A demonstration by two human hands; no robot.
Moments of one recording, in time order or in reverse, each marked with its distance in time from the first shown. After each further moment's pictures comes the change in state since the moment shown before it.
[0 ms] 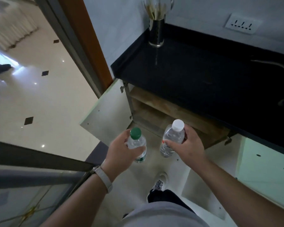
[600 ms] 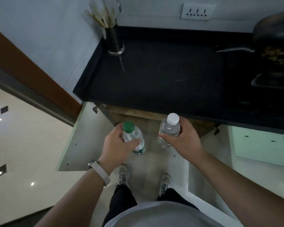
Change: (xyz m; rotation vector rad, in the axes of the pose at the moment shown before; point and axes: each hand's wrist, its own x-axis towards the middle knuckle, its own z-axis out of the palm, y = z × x) left_hand 0.136 0.053 0.021 0.128 -0.208 0.154; right_hand 0.074 0.005 -0.018 0.112 0.212 0.200
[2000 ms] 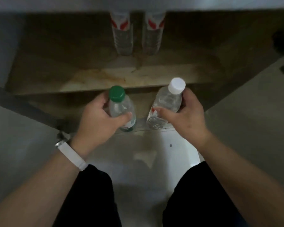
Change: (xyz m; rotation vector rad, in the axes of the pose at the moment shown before) left_hand 0.255 -0.280 0.207 -0.065 -0.244 0.354; right_hand 0.172 0.324 0.186 0.080 0.387 0.000
